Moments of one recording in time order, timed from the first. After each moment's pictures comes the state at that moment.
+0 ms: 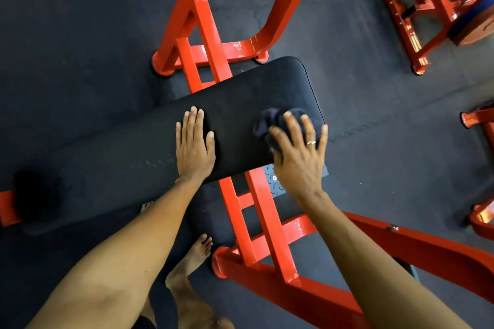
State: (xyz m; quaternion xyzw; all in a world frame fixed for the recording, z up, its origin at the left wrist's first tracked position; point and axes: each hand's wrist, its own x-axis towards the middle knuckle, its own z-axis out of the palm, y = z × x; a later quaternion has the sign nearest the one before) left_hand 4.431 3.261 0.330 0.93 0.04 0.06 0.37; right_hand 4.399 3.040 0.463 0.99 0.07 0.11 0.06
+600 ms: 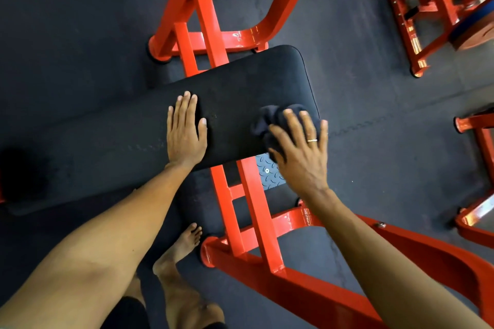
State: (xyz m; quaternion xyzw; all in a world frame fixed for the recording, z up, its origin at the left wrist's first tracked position) left_hand 4.427 3.260 0.328 0.93 0.04 0.08 0.37; right_hand 4.384 3.004 0.466 0.98 0.15 0.11 0.08
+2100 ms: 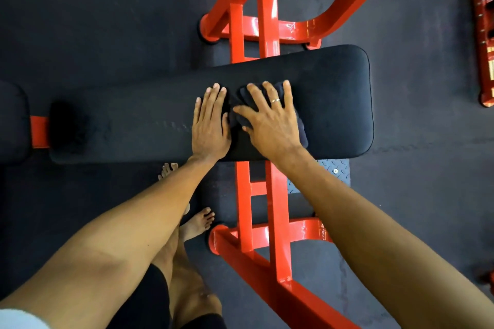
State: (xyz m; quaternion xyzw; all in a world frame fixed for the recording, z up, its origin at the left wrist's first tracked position) left_hand 4.409 3.272 0.317 0.92 0.08 0.08 0.38; right_hand 4.461 3.130 0.430 0.94 0.32 -0.02 0.10
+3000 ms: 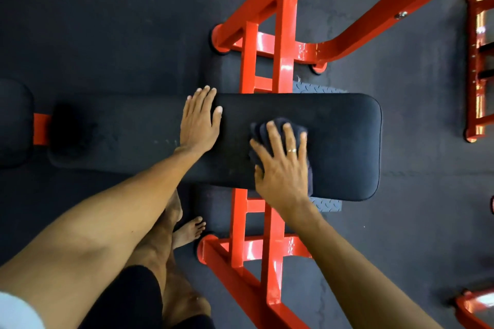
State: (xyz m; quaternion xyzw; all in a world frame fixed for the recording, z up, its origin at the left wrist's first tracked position) left_hand 4.463 3.344 0.293 0.92 0.15 0.01 0.36; right_hand 4.436 3.142 0.449 0.96 0.26 -0.08 0.09
